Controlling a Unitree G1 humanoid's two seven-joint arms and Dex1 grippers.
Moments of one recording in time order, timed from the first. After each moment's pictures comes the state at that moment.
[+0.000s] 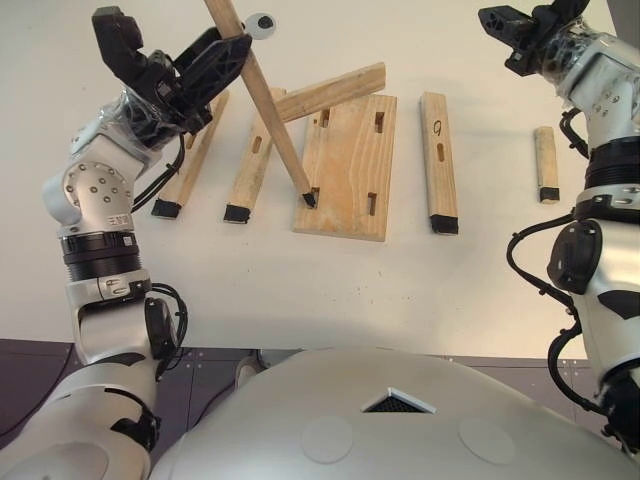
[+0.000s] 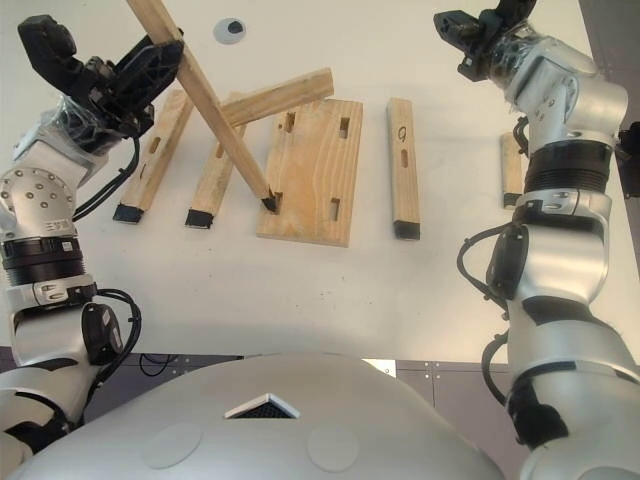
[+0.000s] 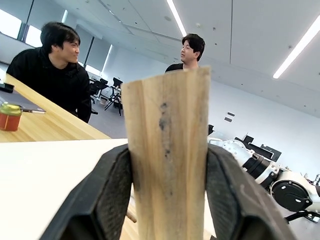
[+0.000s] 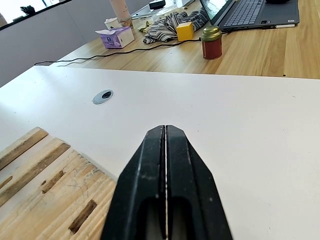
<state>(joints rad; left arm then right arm) -0.38 0.46 0.24 0.17 -0.92 0.64 -1.03 -0.79 -0.48 -0.15 0.70 0.34 0.56 0.70</state>
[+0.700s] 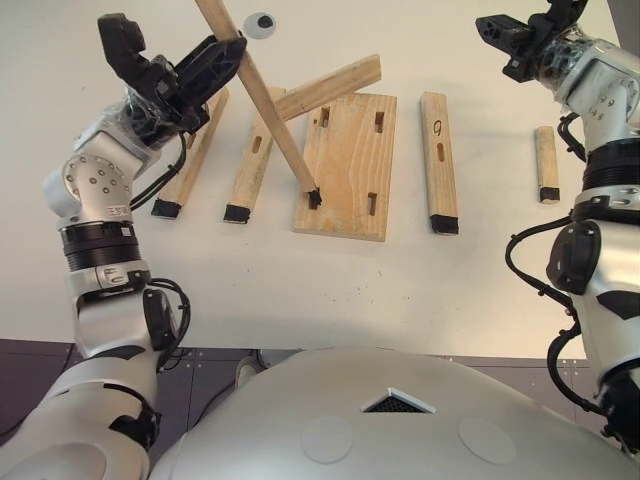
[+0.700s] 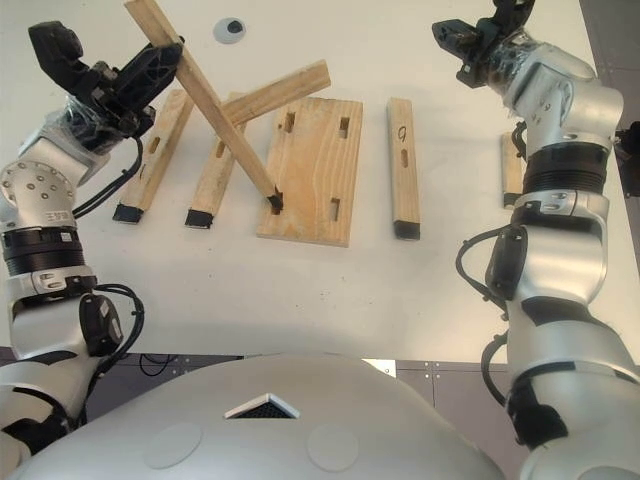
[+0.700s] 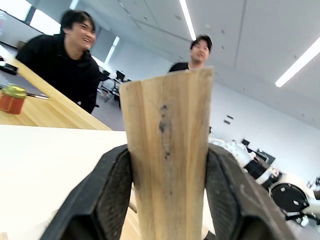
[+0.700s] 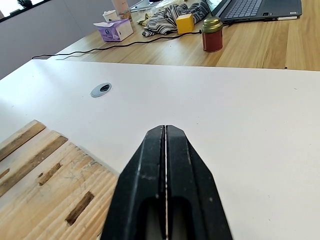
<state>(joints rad) -0.42 0.50 0.20 0.26 -0.82 0.62 -1.14 -0.77 -0.48 -0.15 0.70 0.32 0.56 0.72</state>
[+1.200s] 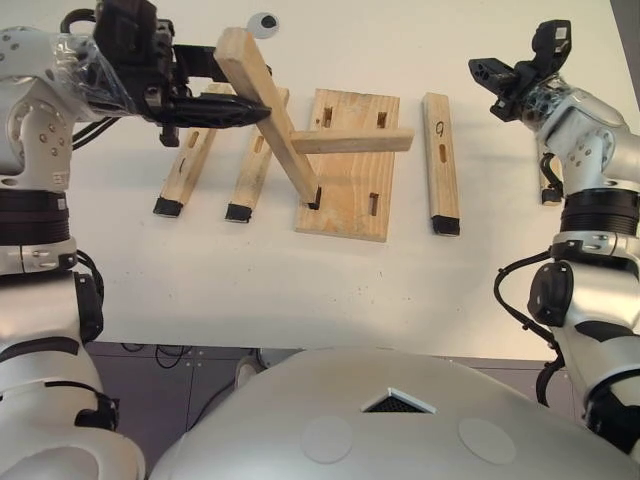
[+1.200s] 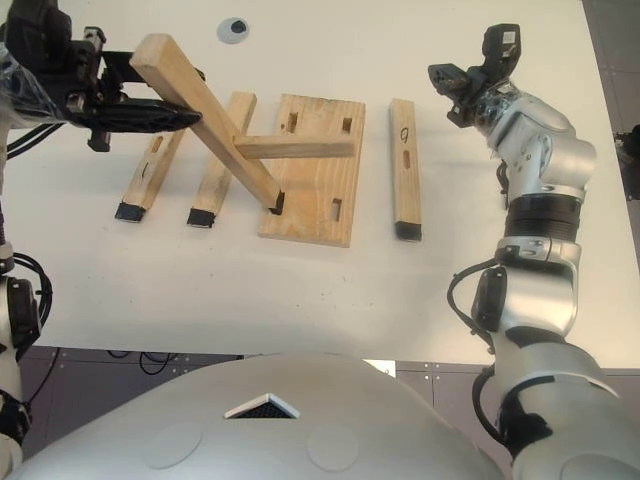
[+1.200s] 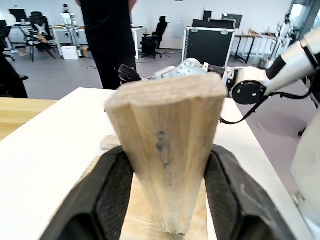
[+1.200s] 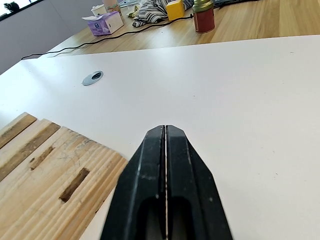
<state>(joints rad) -0.54 0.80 -0.11 0.04 -0.63 0.45 -1.44 -0.54 -0.40 -0.21 0.44 0.36 0.59 0.60</state>
